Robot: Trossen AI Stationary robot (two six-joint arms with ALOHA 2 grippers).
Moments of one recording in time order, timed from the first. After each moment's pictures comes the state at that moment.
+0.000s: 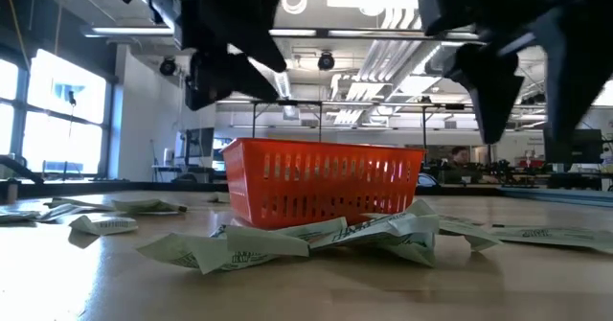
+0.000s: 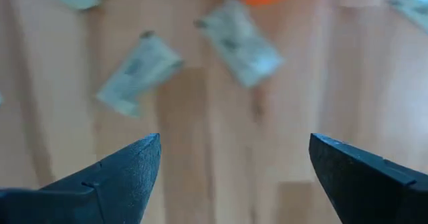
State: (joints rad) left arm -0.25 1.54 0.91 -0.04 -0.01 -0.79; right arm 0.44 1.73 1.23 -0.94 0.08 0.46
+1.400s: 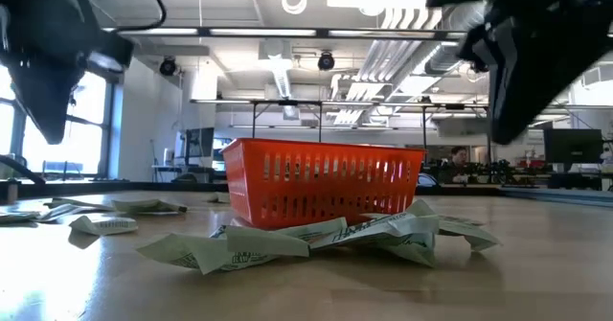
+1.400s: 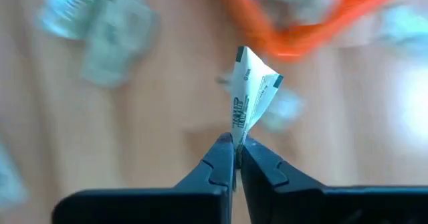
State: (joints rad) left arm -0.36 1.15 0.73 -1.03 -0.17 -1.10; right arm 0.58 1.81 1.26 -0.82 0.30 0.72
